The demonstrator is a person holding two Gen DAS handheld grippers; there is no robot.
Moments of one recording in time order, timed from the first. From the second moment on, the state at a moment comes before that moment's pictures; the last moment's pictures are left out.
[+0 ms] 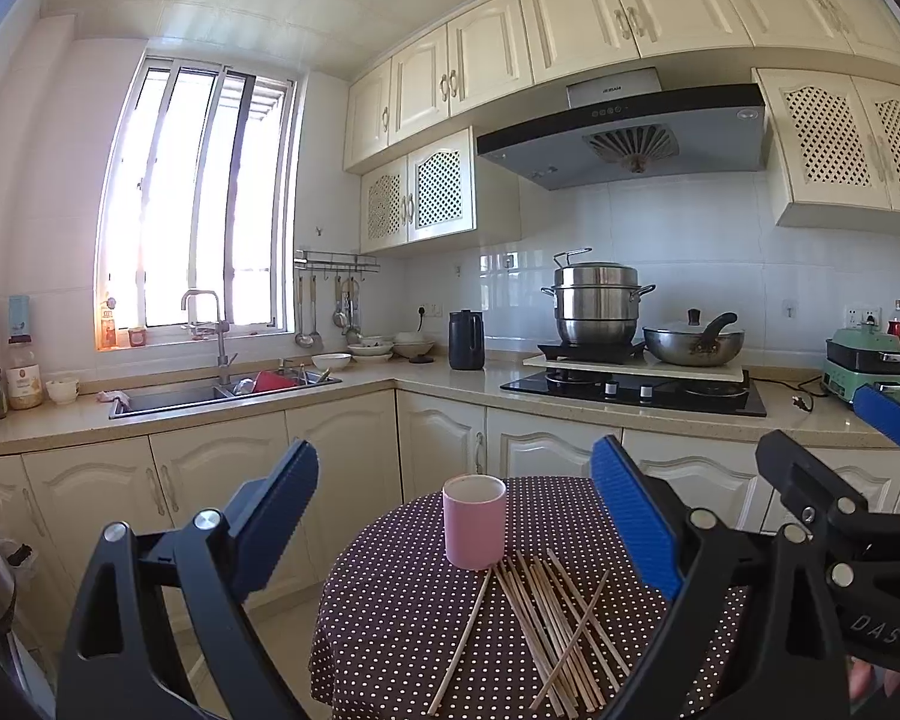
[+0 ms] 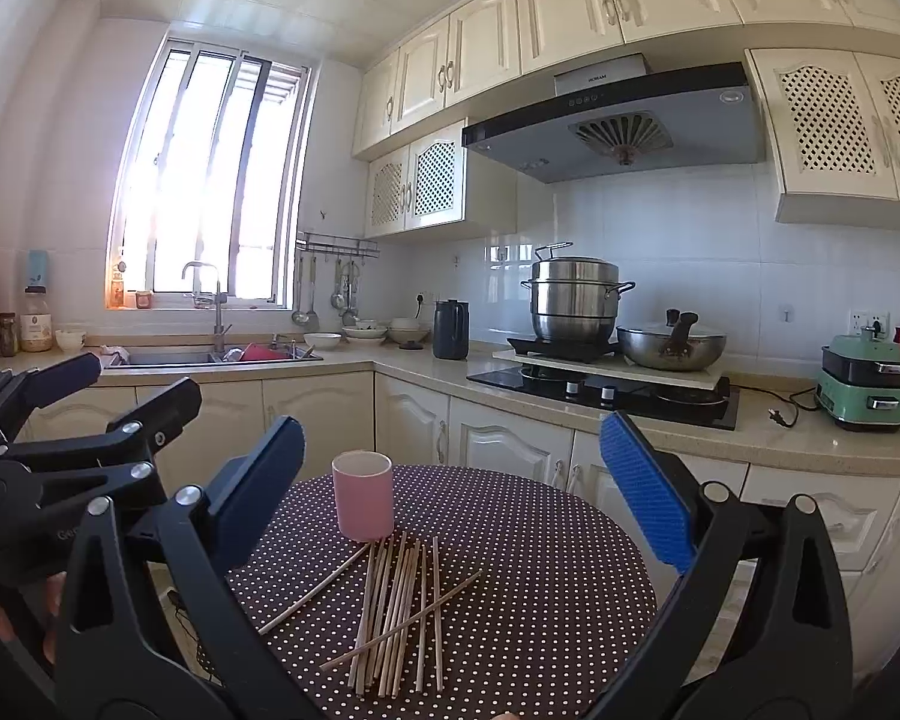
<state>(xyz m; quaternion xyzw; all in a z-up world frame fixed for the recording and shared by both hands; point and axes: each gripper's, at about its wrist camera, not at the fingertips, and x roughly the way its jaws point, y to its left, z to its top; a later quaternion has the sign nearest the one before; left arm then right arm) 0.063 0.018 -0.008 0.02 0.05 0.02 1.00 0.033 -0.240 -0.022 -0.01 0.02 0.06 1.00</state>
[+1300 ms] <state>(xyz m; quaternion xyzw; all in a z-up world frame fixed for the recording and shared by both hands) 0.252 0.071 -0.132 0.01 0.37 -0.05 0.93 0.211 -0.250 -0.128 -0.01 0.32 0.11 0.94</state>
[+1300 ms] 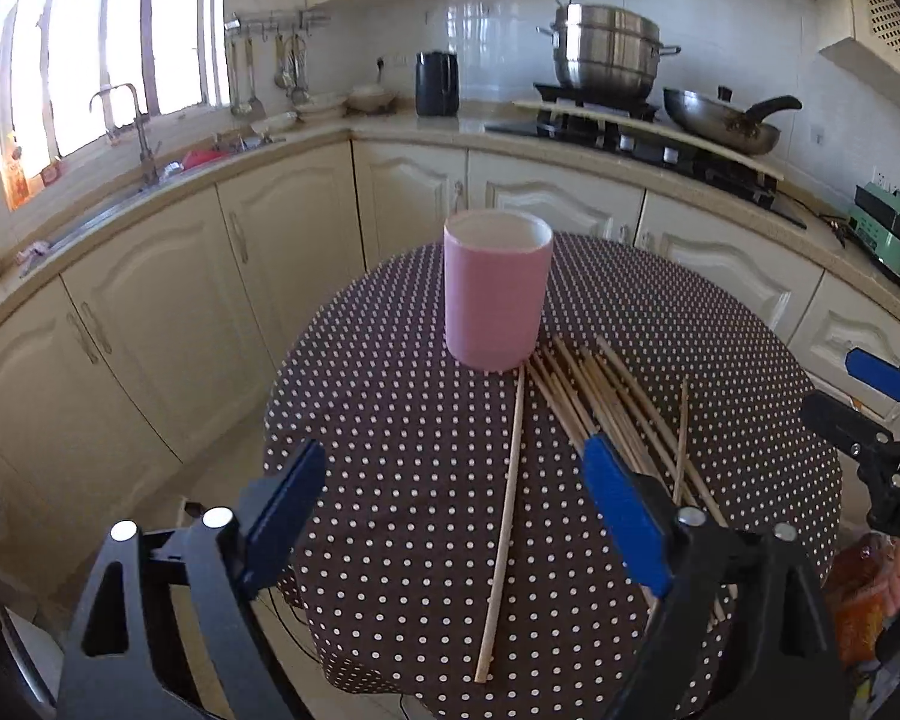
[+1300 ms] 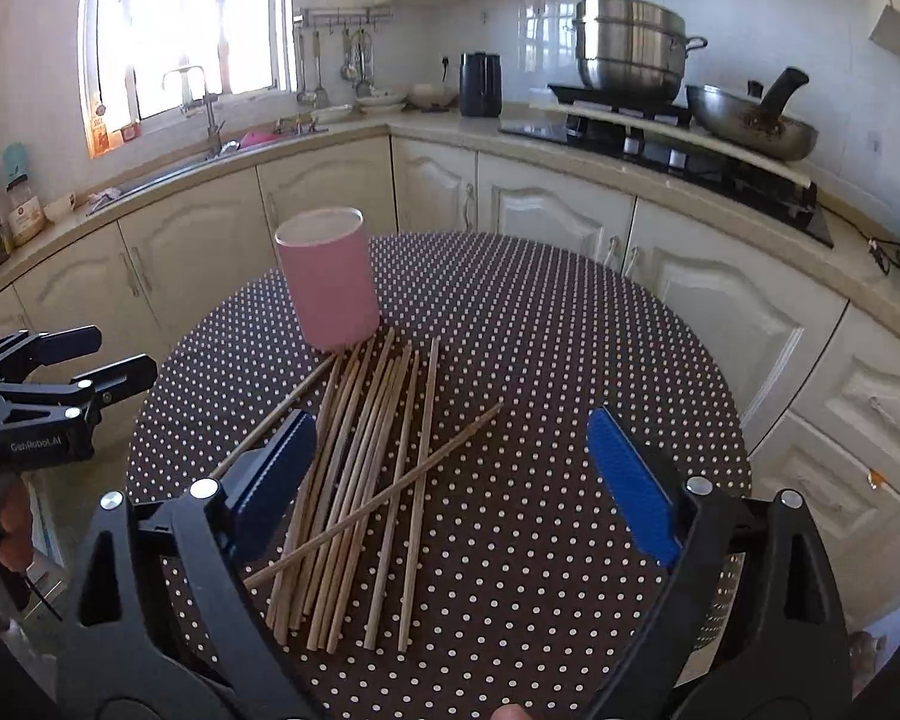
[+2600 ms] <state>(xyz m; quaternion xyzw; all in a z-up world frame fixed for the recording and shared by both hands) 0.290 0.039 -0.217 0.00 0.55 -0.05 0.83 0.301 -0.206 -0.212 -0.05 0.59 0.14 0.79</state>
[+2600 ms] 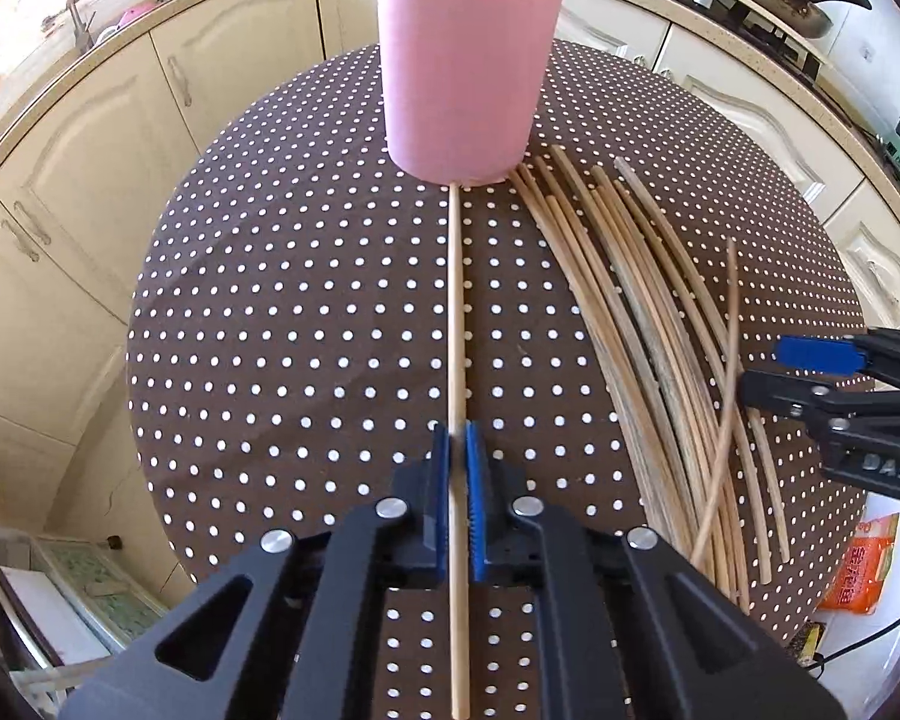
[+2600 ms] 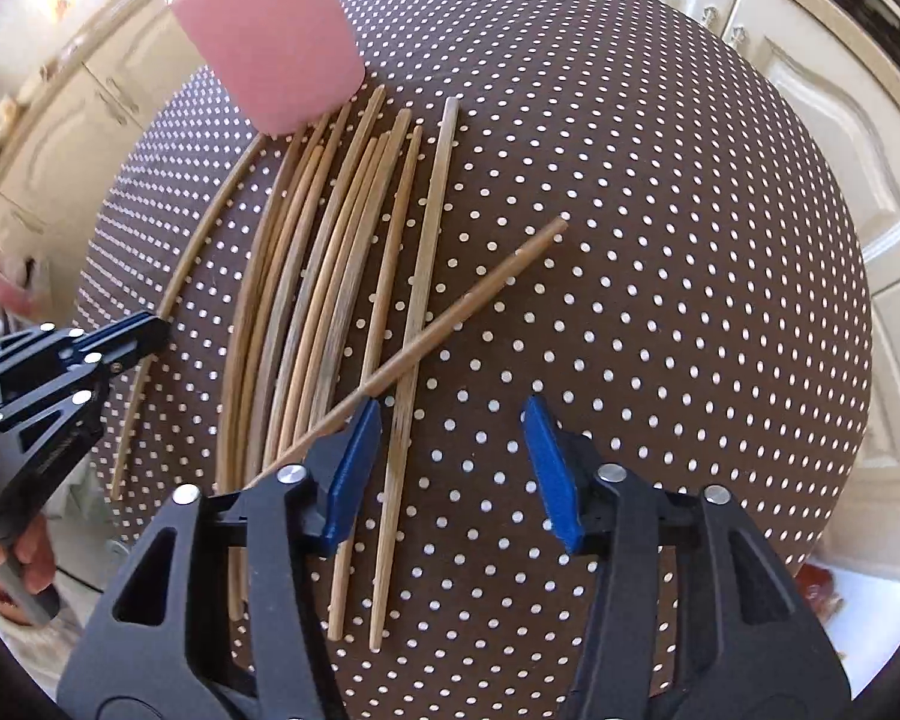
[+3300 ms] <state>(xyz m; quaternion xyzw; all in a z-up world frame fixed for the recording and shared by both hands) 0.327 0.045 -0.213 -0.03 0.56 -0.06 0.82 0.382 -0.160 -0.204 -0.14 0.62 0.11 0.76</state>
